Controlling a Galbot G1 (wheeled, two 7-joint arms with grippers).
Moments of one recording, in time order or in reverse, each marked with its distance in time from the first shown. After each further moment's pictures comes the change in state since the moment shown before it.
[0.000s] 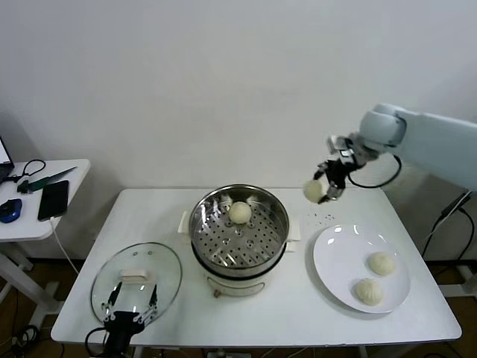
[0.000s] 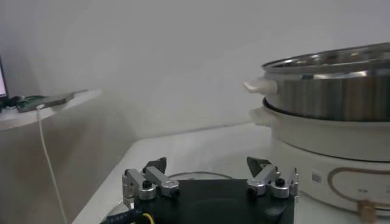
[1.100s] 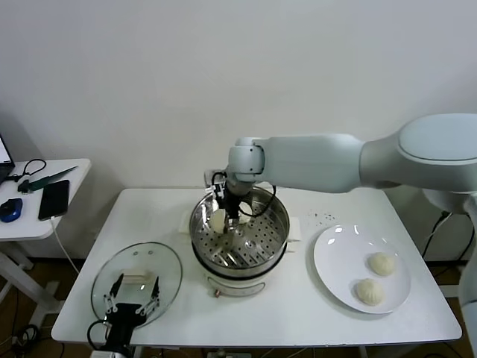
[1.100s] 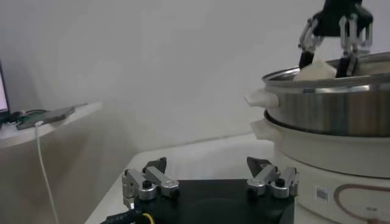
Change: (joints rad) left arm -0.039 -0.019 0.003 -0.001 0.037 -0.003 -0.003; right arm -0.226 0.464 -0.001 -0.067 0.172 -0.222 0.224
